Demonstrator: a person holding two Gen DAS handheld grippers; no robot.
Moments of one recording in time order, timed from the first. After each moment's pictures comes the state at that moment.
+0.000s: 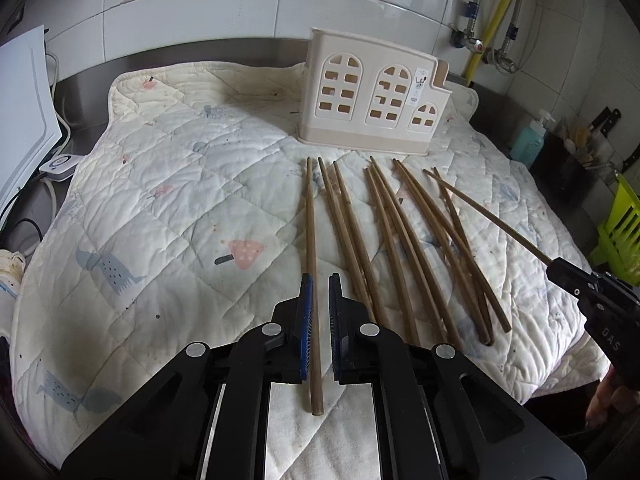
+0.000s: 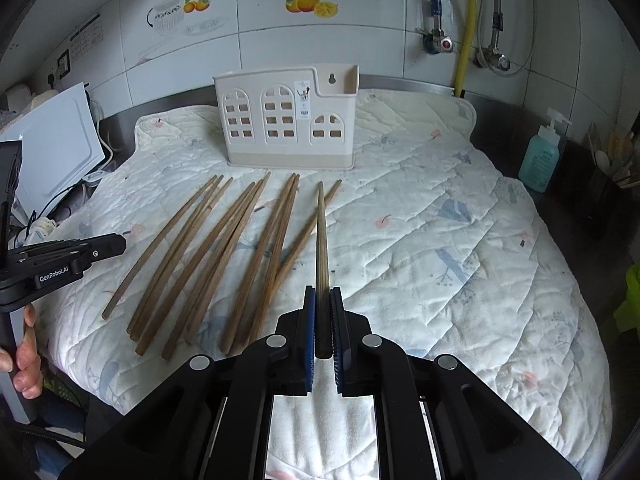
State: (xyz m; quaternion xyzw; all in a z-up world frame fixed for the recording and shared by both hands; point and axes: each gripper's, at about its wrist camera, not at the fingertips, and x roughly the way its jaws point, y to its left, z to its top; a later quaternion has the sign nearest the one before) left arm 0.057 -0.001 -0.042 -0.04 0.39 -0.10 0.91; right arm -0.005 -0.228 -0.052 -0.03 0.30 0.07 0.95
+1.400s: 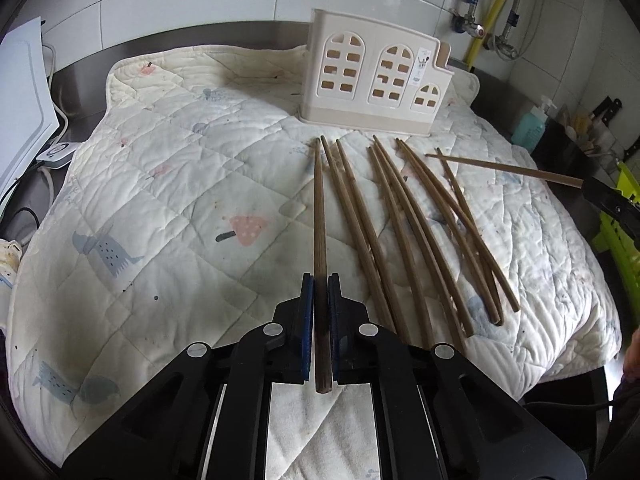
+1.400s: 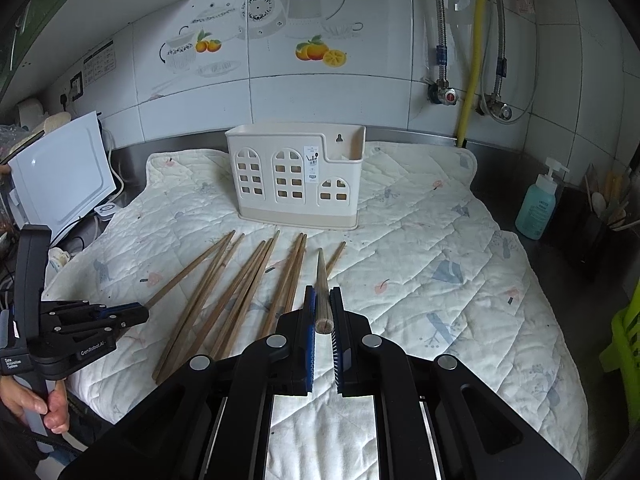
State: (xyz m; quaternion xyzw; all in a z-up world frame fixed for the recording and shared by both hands) left arm 0.053 0.004 -0.053 -0.04 0.41 -0.11 0.90; right arm -0.004 -0.226 -0.007 -0.03 0.26 0.08 0.96
